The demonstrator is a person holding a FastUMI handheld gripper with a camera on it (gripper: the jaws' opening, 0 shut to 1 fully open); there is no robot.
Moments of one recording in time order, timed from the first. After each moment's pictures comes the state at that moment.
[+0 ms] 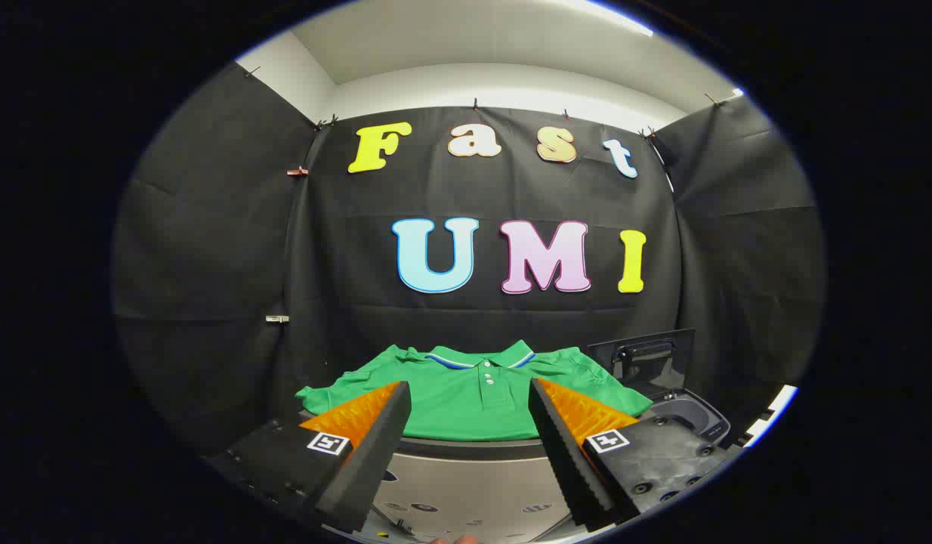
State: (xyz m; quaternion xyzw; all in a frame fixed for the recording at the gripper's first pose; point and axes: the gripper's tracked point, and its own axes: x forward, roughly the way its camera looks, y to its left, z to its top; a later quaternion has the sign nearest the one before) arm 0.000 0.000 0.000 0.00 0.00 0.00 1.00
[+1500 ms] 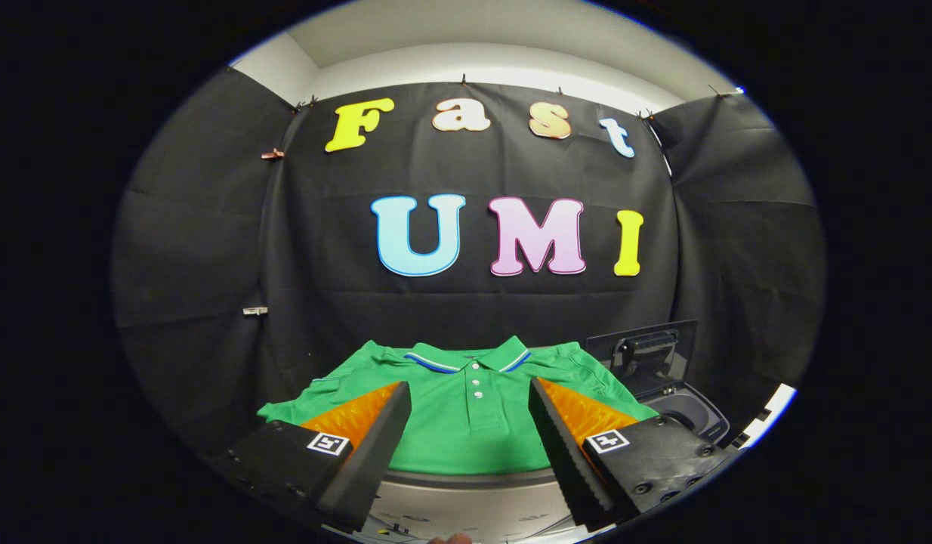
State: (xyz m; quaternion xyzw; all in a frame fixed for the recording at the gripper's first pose) arm 0.075 -0.018 -0.003 0.00 0.06 -0.03 1.00
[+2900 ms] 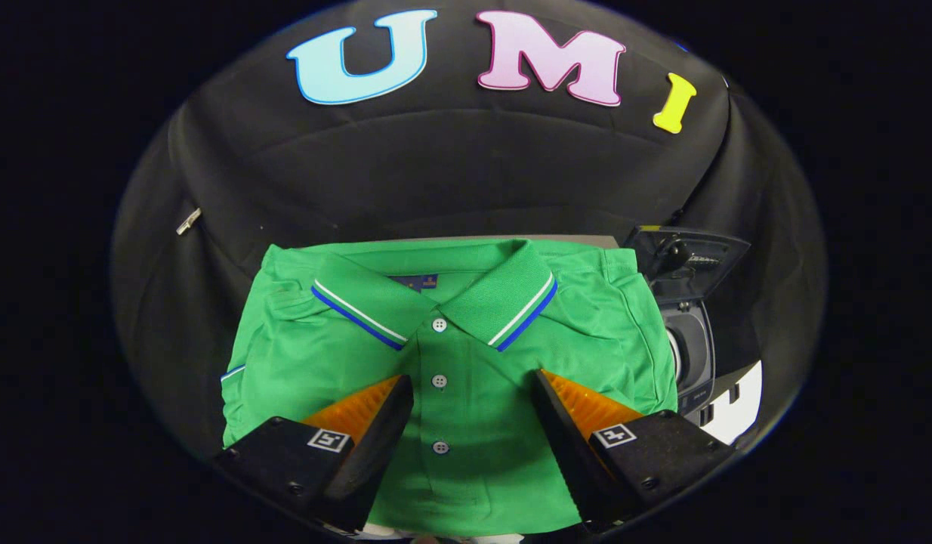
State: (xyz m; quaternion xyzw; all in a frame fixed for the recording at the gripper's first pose) arm 0.182 -0.054 -0.101 0.02 0.48 -0.07 0.87
